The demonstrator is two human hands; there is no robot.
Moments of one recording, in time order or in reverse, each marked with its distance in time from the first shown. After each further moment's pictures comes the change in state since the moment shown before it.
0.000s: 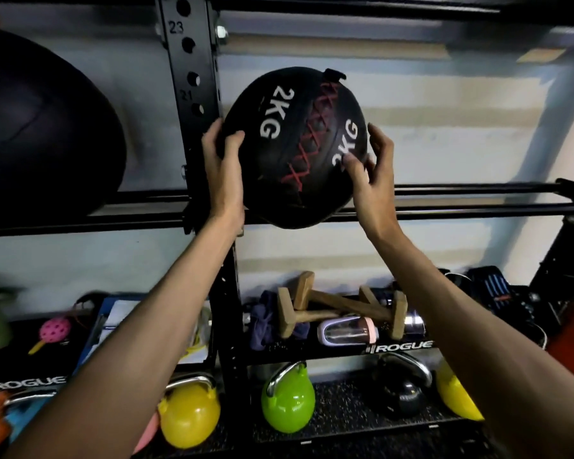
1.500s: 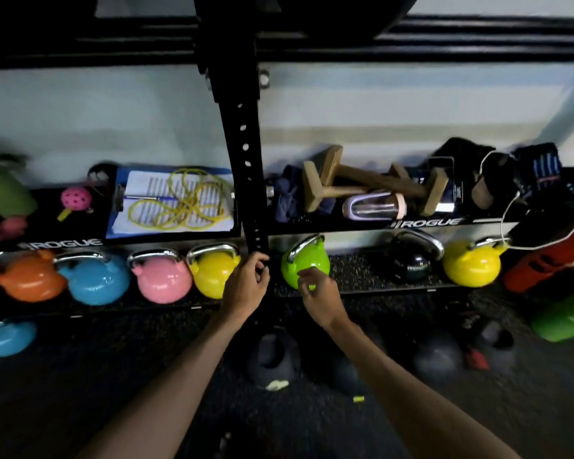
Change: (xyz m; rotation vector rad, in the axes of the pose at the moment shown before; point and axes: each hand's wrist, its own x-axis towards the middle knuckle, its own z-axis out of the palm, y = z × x) left_hand -0.269 -0.237 -0.256 1.036 -0.459 -0.270; right_hand -0.382 0.184 0.068 -0.458 -0.477 0.655
